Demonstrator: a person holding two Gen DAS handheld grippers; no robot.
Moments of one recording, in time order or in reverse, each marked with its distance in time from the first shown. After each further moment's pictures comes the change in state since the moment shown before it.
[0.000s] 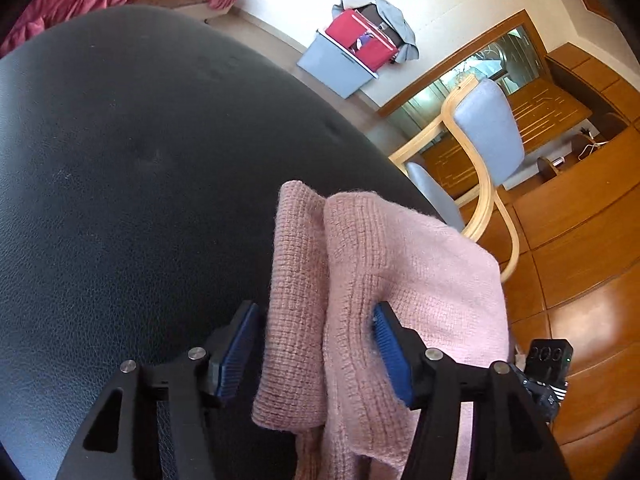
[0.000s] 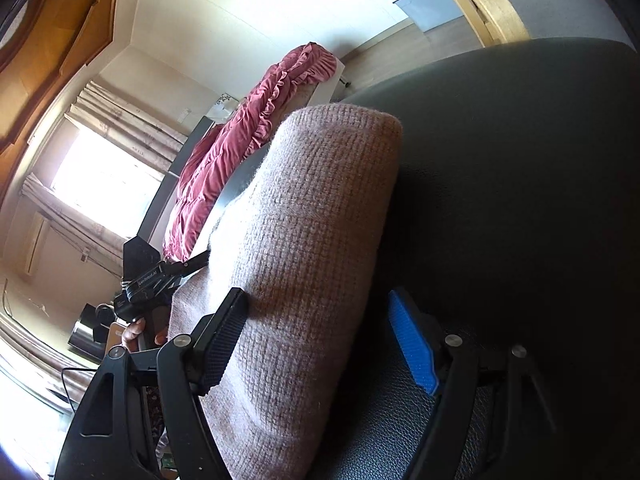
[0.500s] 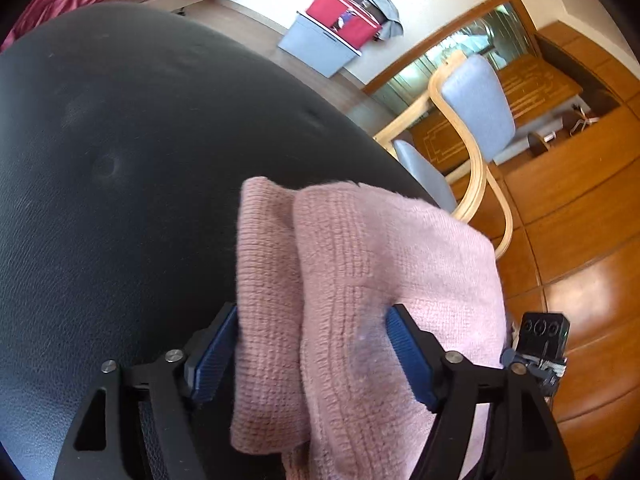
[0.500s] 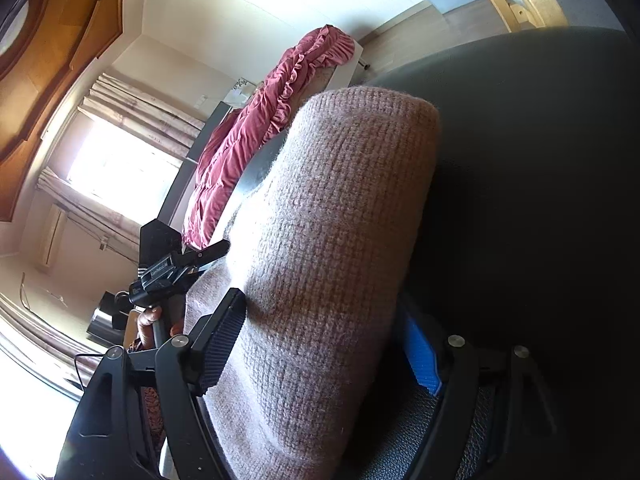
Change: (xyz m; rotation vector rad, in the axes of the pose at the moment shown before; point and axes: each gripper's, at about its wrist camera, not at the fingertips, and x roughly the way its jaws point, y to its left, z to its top) left arm 0.015 -0.013 0.016 0.074 0.078 -0.019; right arm 0.016 -0.001 0.007 0.003 0.072 0.081
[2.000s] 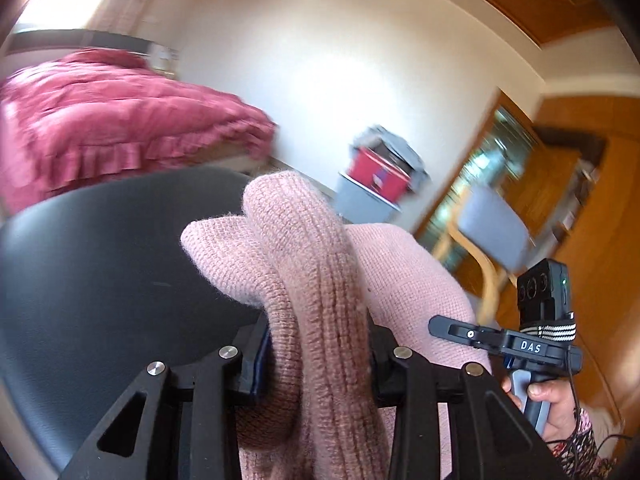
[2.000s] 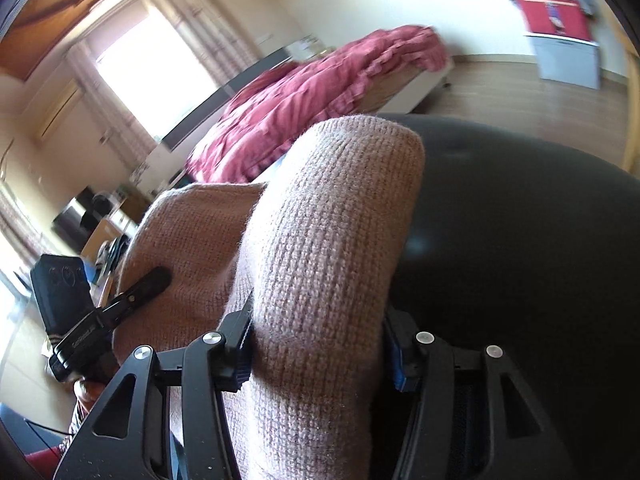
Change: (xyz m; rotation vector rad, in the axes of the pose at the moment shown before) left arm -0.175 0.055 -0.119 -0.026 -0.702 0.235; right arm 0.155 0.164 0.012 -0.455 0.108 -0.052
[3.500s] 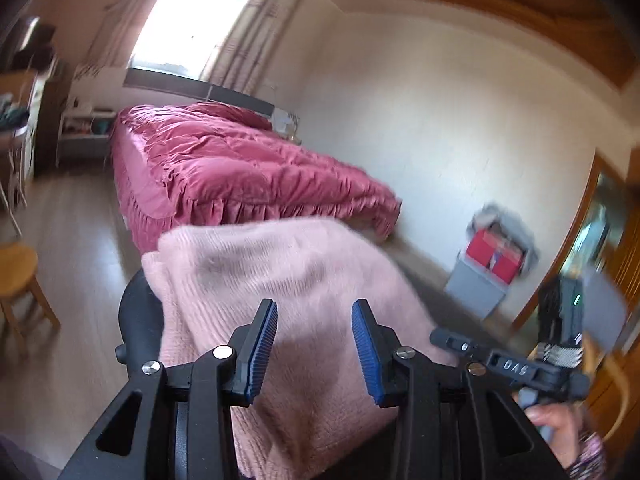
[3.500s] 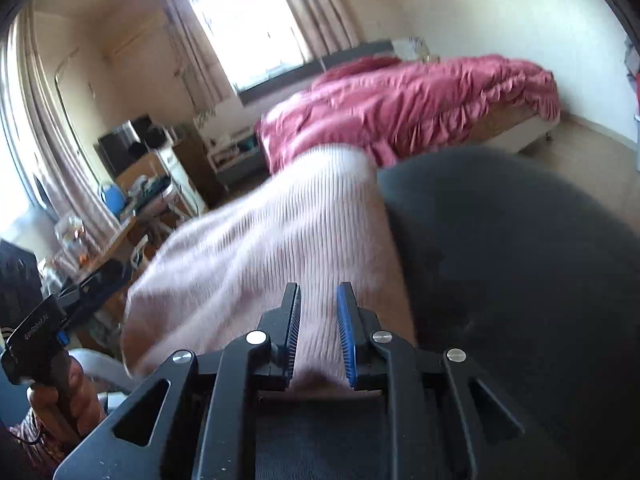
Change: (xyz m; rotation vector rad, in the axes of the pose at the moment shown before) left arm -0.018 0.076 0.018 -0.037 -0.195 0.468; right arm 0.142 0.075 0.041 -0.327 0.054 0.153
